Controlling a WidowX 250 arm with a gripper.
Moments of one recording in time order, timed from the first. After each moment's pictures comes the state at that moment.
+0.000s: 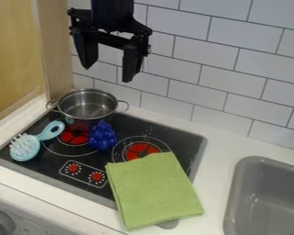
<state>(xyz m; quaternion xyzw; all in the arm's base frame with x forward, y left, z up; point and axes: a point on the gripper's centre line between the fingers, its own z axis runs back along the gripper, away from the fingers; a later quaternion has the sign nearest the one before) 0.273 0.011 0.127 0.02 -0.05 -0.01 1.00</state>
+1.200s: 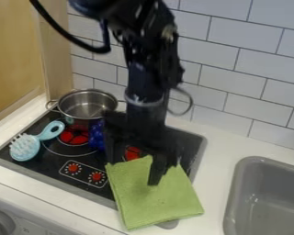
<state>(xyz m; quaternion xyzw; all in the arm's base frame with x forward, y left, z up) 0.214 -0.052 0.033 0.03 0.01 -0.07 1.00</state>
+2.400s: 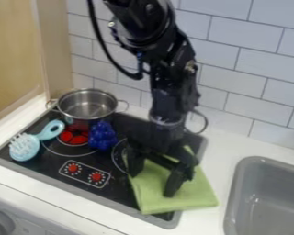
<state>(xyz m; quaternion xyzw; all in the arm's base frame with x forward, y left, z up) 0.251 -0.068 -0.005 0.02 0.04 -0.10 0.99</state>
